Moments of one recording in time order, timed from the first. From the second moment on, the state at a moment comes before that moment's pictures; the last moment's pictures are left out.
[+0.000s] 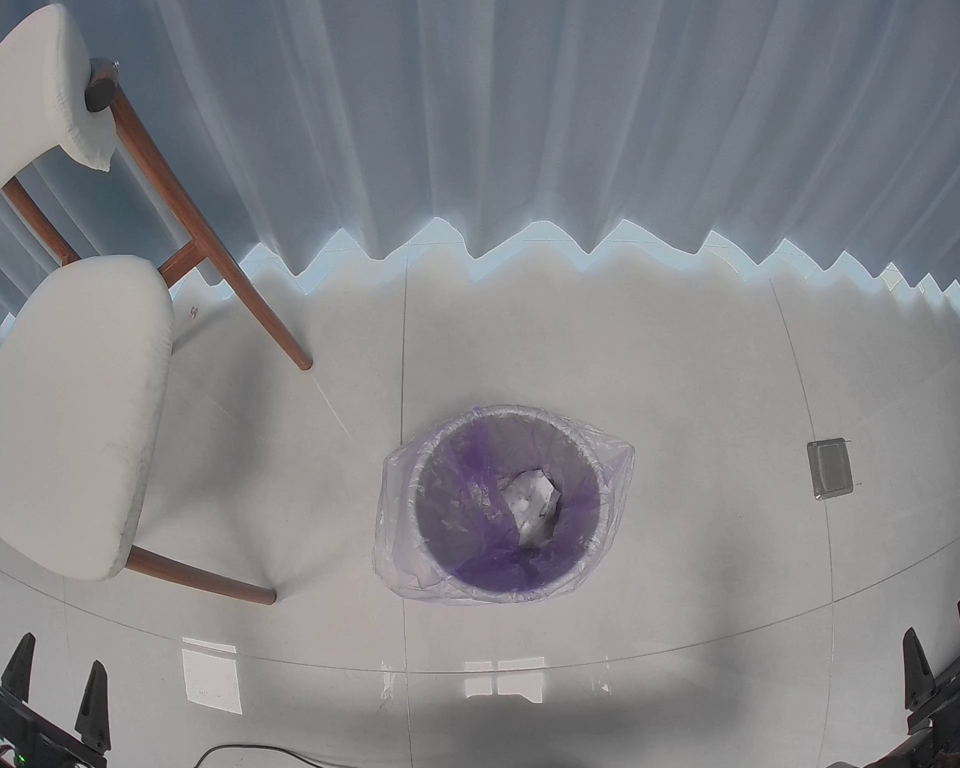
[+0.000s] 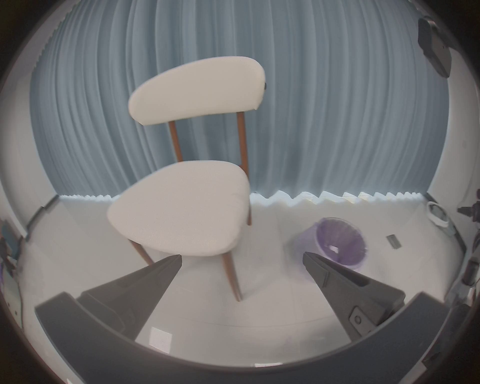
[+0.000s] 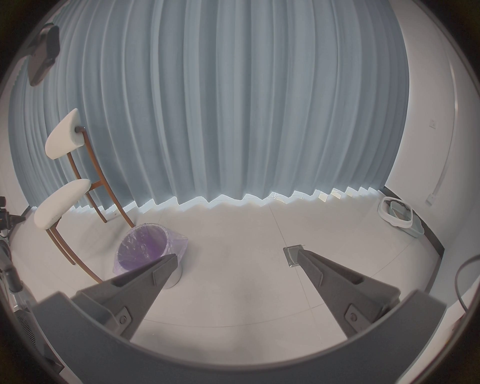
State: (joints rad) left arm 0.00 0.05 -0.02 -0.05 0.07 -0.01; right arm 0.01 0.04 -0.02 -0.02 -0.05 0.03
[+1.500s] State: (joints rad) left arm 0.01 0.01 -0.02 0.00 0.01 -0.02; right arm 0.00 0.01 -0.02 0.00 -0.05 0.02
